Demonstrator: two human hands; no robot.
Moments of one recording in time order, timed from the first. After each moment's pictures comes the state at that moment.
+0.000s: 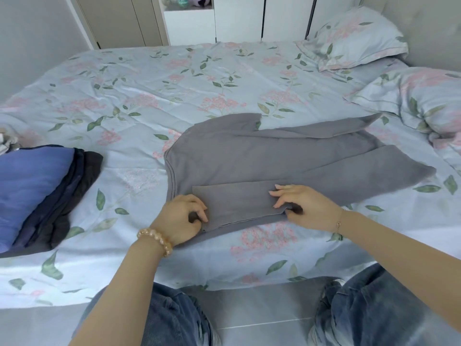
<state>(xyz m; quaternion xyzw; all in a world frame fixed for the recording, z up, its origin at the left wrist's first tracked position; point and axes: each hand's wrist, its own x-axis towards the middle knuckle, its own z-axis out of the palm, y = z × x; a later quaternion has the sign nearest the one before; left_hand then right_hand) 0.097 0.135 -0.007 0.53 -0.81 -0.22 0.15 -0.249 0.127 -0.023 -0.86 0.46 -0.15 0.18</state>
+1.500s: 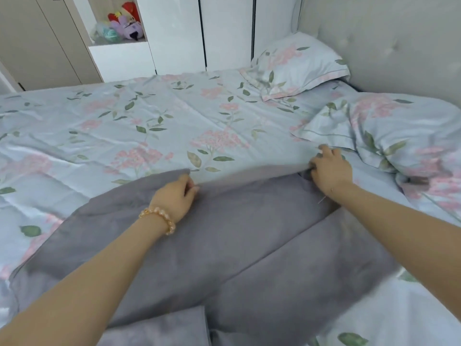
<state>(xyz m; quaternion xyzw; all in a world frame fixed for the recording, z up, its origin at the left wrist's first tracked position) -0.129 -0.160 -0.018 0.55 -0.80 -0.13 0.19 -0.507 -0.123 -0.023 -0.58 0.80 -0.07 -0.08</state>
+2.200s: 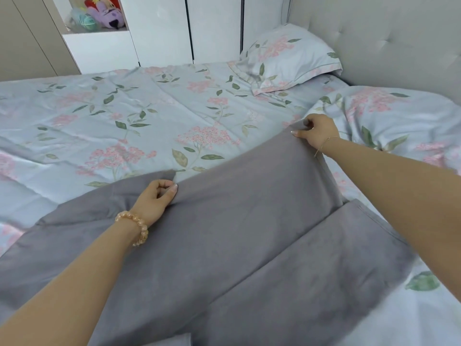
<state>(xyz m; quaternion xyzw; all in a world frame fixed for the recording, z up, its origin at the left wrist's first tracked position) -0.118 -0.196 -0.058 0.57 -0.63 -0.42 0.33 -0.533 -0.206 0.017 -0.52 0.78 -0.35 0.10</state>
